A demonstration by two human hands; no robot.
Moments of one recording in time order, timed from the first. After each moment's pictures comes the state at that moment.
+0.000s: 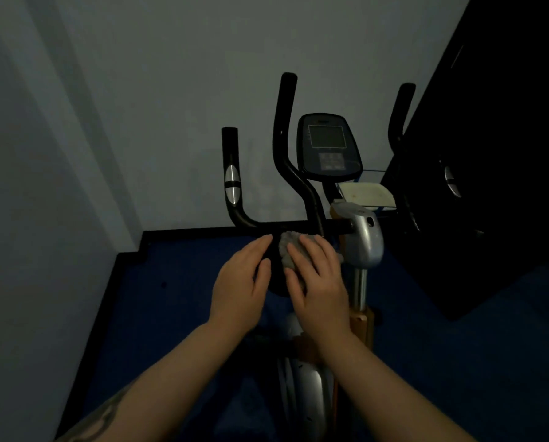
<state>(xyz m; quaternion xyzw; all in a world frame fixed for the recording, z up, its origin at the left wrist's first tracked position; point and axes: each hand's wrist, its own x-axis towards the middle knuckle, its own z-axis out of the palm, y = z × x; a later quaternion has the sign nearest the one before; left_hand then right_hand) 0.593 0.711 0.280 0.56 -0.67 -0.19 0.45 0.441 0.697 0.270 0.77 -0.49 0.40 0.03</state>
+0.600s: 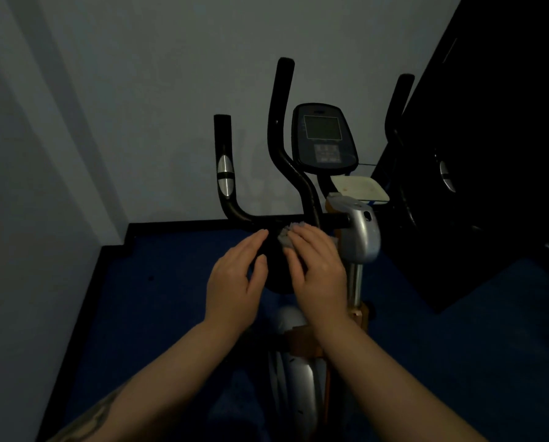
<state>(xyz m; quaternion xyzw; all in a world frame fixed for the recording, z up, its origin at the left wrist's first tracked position) 0.590 0.709 0.270 0.54 -0.64 -0.20 0.50 0.447 0.684 0.283 0.75 -0.51 0.43 0.00</state>
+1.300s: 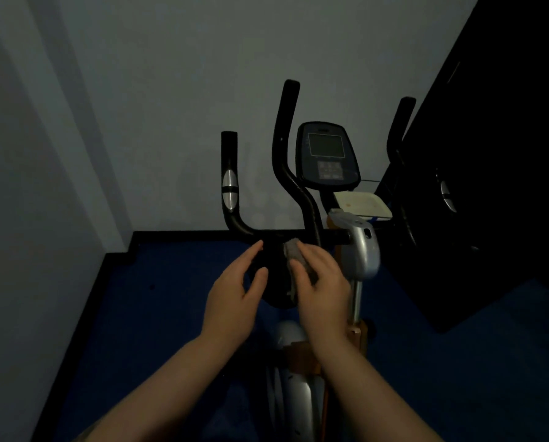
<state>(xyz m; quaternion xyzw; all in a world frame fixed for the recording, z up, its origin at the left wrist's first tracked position) 0.590 0.715 0.277 0.55 -0.58 -0.31 0.51 0.451 0.696 0.298 0.65 -0.56 0.49 -0.18</state>
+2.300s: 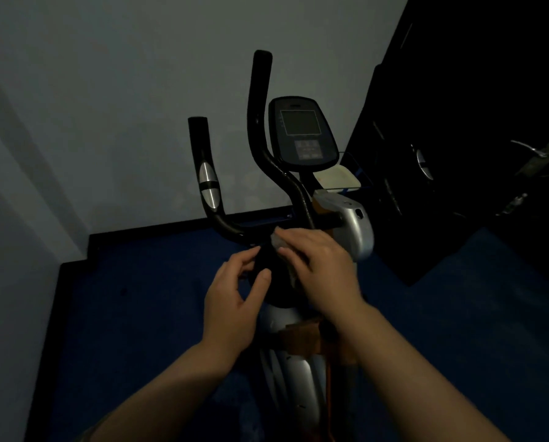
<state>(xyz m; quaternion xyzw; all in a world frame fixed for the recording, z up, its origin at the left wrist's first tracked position) 0.604 0.697 0.265 0.50 -0.59 -0.36 0.53 0.448 0.671 0.317 0.76 -0.56 0.33 -0.02</state>
